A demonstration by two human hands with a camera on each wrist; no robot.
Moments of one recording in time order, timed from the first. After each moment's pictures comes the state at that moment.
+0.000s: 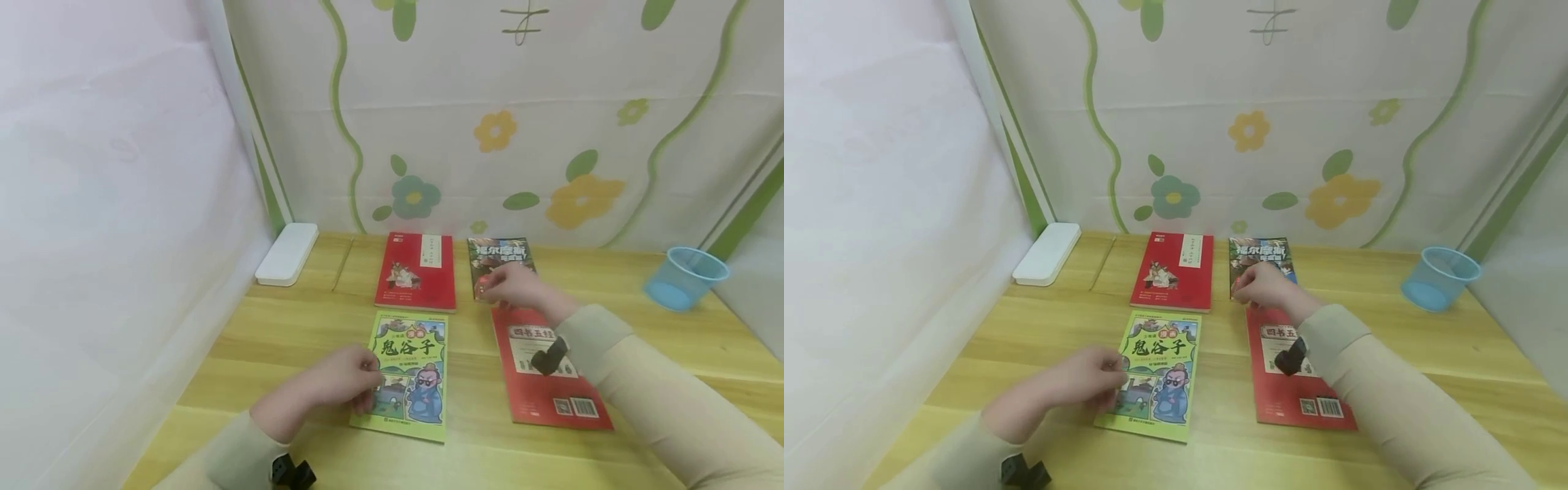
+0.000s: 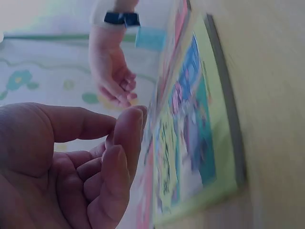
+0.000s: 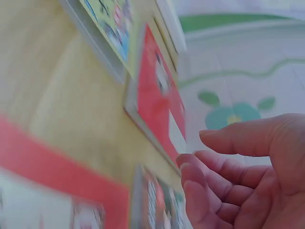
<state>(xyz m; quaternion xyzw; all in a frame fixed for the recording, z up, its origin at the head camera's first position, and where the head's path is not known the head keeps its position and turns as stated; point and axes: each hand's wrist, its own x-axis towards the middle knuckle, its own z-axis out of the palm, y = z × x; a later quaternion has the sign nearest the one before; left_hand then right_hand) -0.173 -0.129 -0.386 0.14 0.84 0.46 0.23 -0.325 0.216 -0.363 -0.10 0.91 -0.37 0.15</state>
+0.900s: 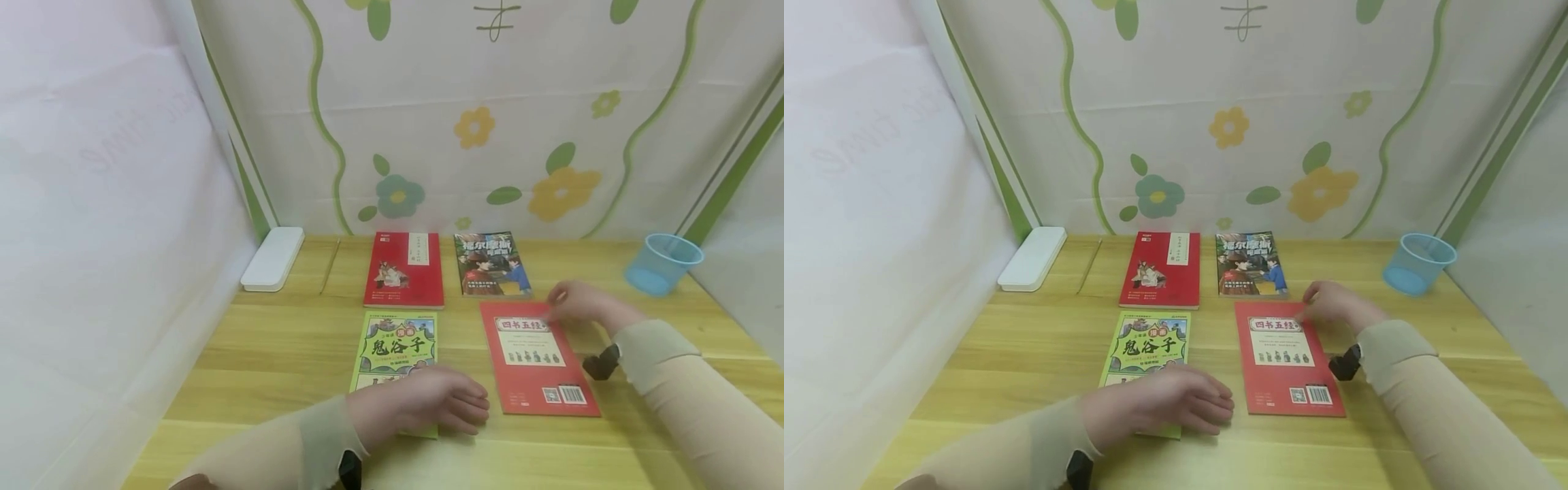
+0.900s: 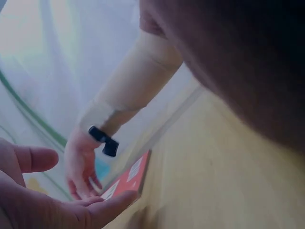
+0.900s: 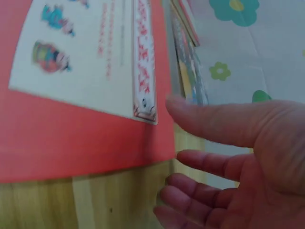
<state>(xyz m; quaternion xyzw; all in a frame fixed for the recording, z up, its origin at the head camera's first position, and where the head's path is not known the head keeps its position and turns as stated) -0.163 -0.002 -0.400 0.10 0.57 0.70 0.43 -0.300 0.346 -0.389 -0.05 0.95 -0.27 0.16</state>
